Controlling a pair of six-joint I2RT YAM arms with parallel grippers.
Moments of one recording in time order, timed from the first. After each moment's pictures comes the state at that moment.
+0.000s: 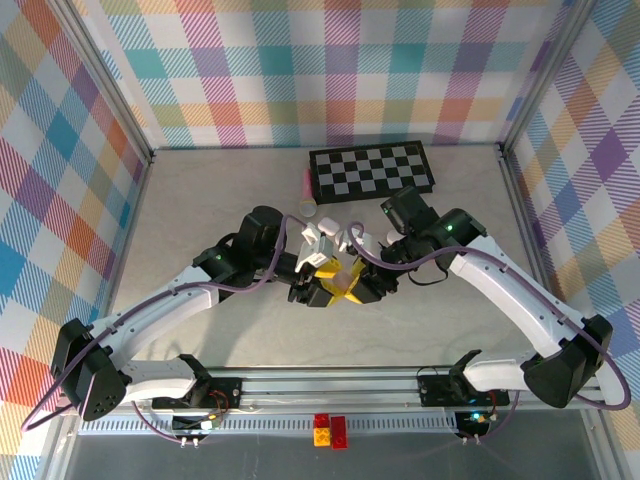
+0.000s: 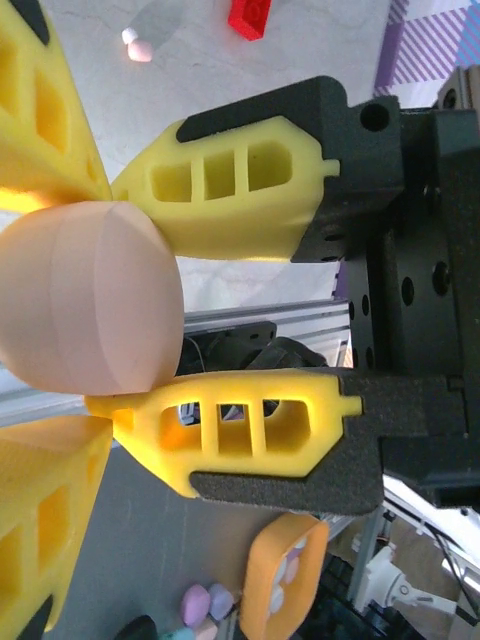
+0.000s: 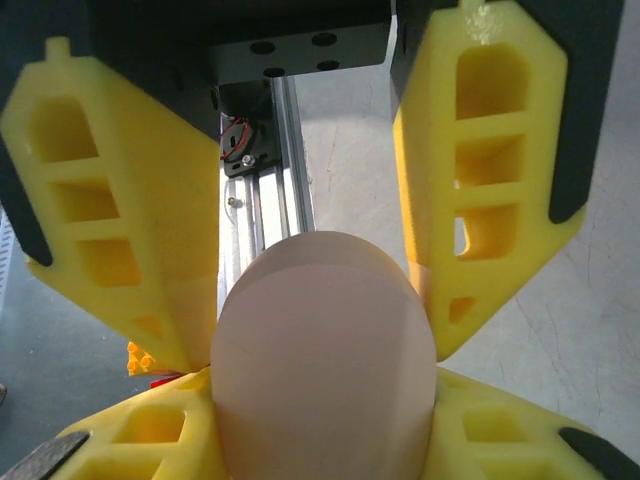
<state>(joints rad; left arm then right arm) -0.75 1.22 0.97 -0.27 0.92 0.17 0.68 1.29 1.33 -1.15 -0.74 -0.46</state>
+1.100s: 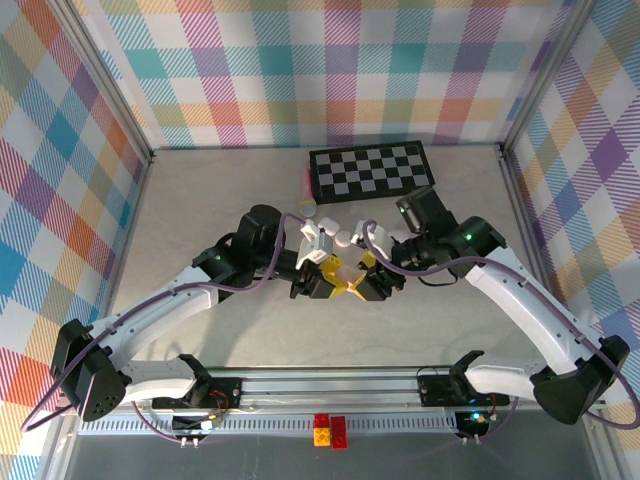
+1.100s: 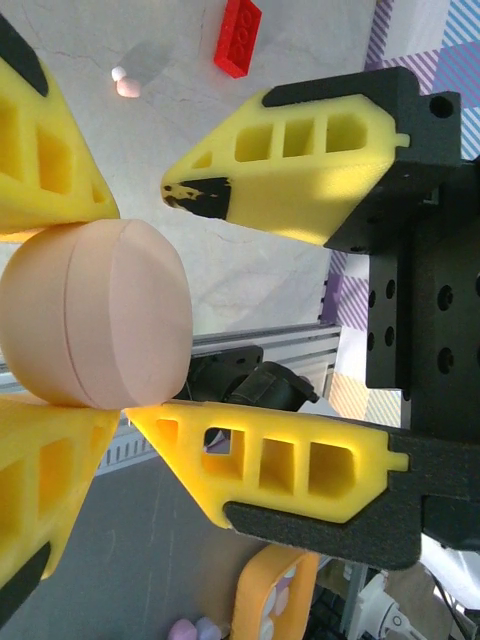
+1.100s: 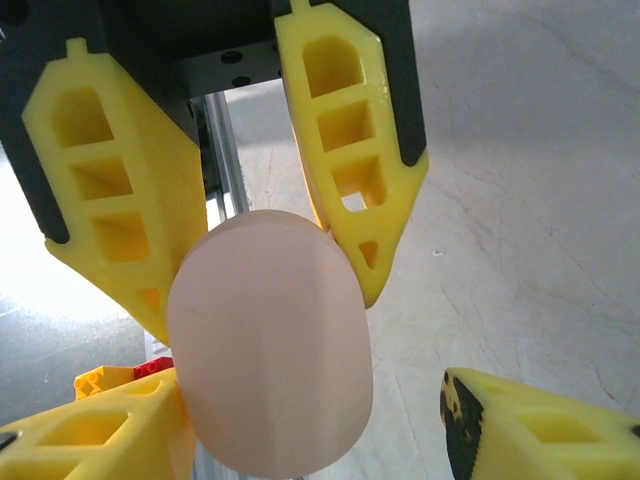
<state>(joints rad) -0.75 1.21 0.97 -0.22 0.88 0.16 0.63 1.19 1.29 -1.07 -0.63 -0.37</state>
